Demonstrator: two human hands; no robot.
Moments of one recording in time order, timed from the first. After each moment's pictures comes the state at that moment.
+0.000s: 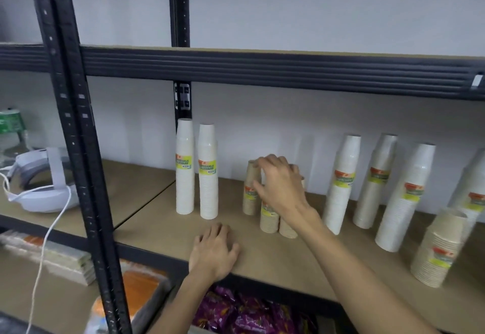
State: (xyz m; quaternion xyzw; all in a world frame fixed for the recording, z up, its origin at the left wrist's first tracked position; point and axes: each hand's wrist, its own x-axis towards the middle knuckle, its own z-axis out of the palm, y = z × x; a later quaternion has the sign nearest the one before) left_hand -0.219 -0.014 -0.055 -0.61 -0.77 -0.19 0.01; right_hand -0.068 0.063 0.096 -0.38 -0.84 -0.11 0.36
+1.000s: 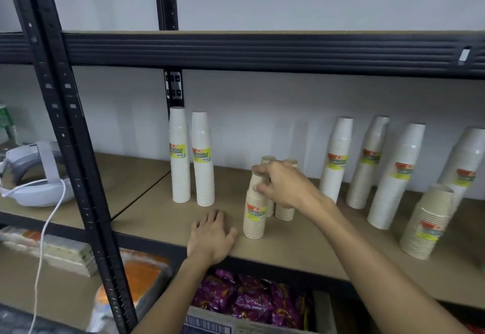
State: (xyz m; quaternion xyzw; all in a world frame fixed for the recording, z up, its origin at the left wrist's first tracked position) left_hand -0.220 -0.012 -0.054 -0.61 -0.77 -0.18 0.02; right_hand -0.036 0.041 0.102 -0.41 -0.88 0.08 0.20
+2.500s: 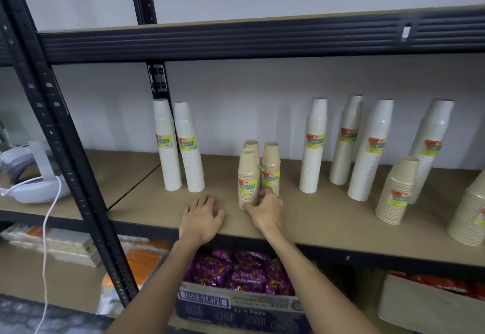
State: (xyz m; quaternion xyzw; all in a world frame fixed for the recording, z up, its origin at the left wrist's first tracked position) left_hand -0.215 -0.020 -0.051 -0.61 -0.77 -0.19 0.01; right_hand -0.044 0.031 -0.035 -0.55 -0.64 0.31 0.44
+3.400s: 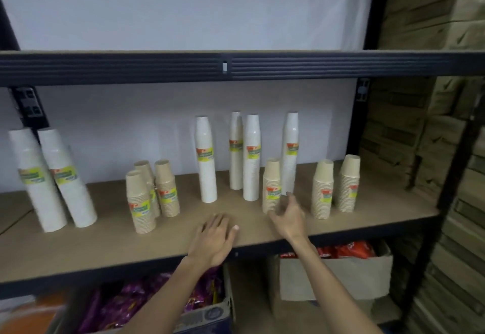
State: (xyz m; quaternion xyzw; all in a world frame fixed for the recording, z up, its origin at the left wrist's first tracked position) left_hand 0.035 0.007 -0.051 -0.79 -0.60 -0.15 -0.02; right_hand 0.247 0.019 -0.030 -0.67 -0.53 0.22 0.48
